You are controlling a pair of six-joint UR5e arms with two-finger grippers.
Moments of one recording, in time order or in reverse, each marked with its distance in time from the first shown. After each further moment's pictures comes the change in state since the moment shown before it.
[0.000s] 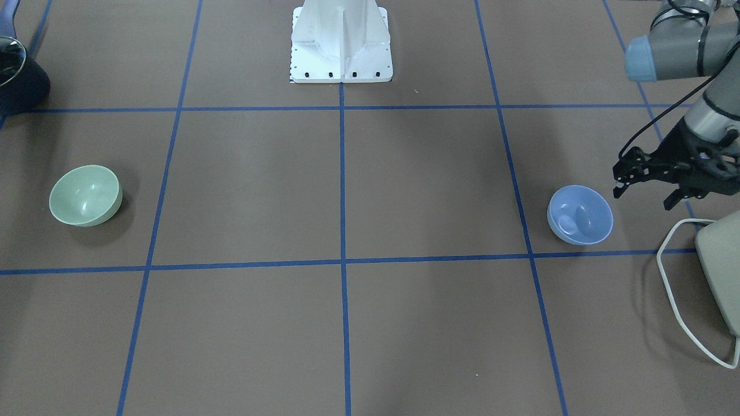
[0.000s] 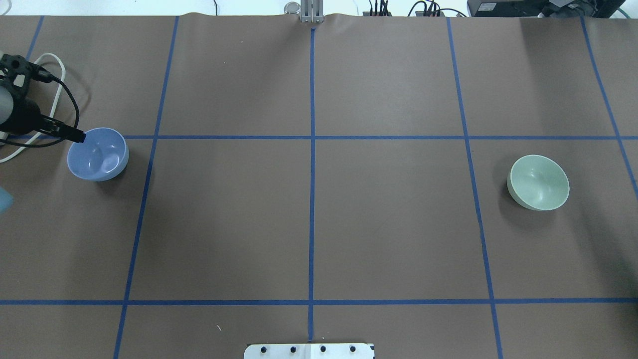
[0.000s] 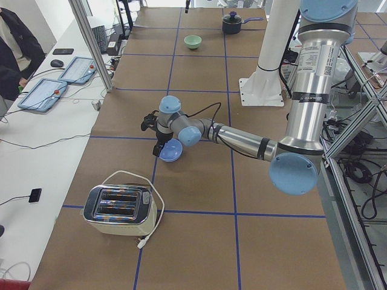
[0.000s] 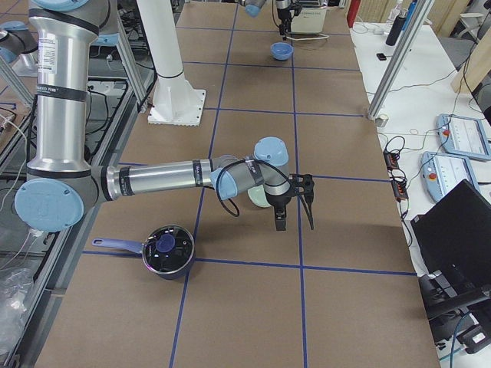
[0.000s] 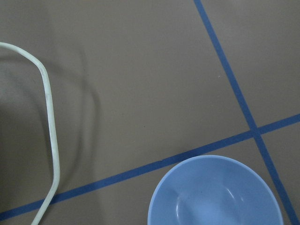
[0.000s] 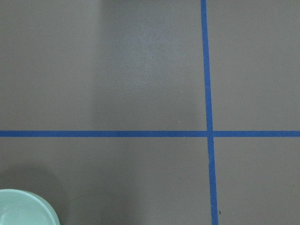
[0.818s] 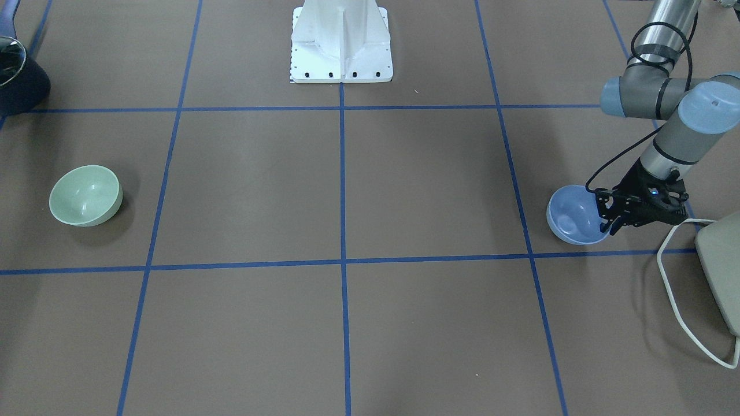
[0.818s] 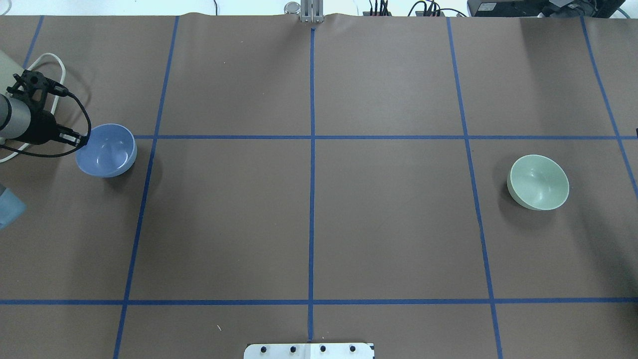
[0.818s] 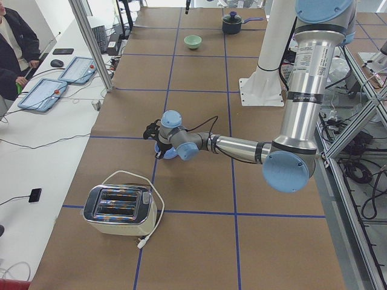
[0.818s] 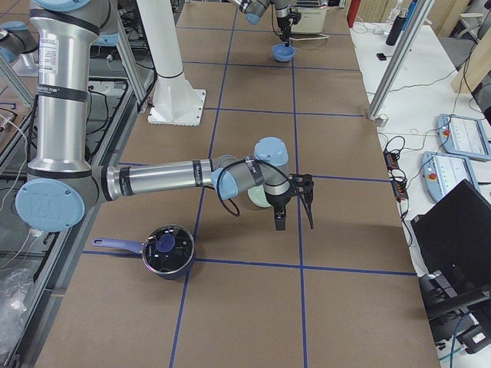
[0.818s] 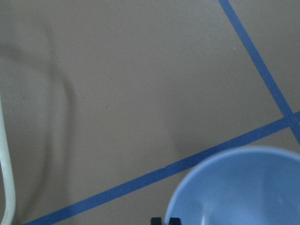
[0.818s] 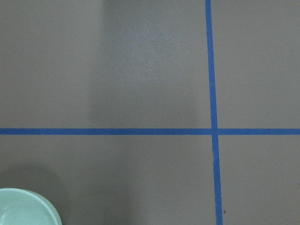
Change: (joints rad) left arm 0.026 -0.020 0.075 -0.130 -0.019 -0.013; right arm -0.005 -0.001 0.000 0.001 -0.002 0.003
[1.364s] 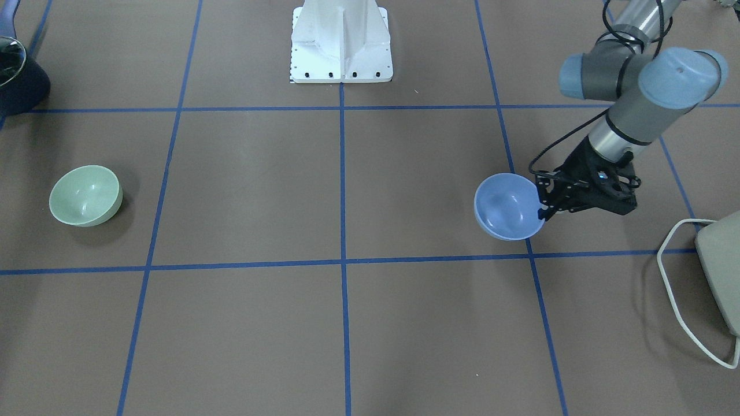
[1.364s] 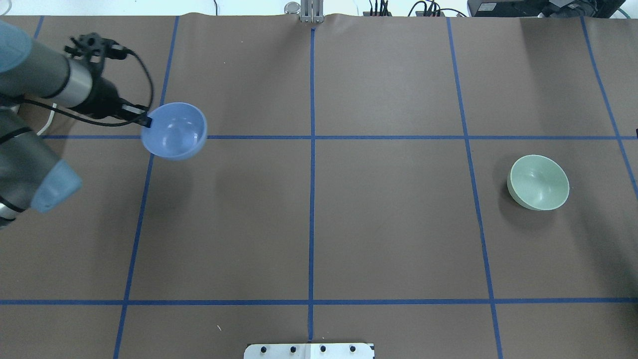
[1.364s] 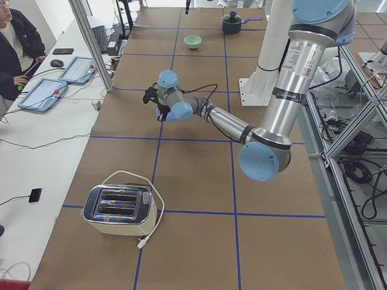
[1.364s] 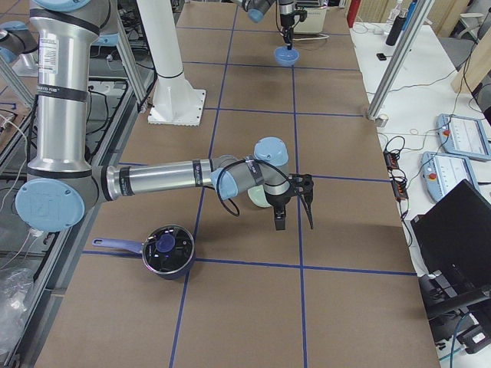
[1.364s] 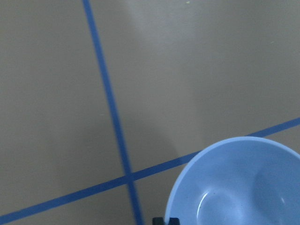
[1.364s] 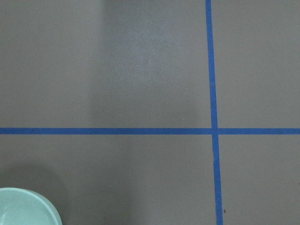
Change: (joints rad) left arm 0.085 -0.238 -0.189 0.333 -0.063 -0.250; right arm 0.000 0.000 0.000 0.000 0.002 0.001
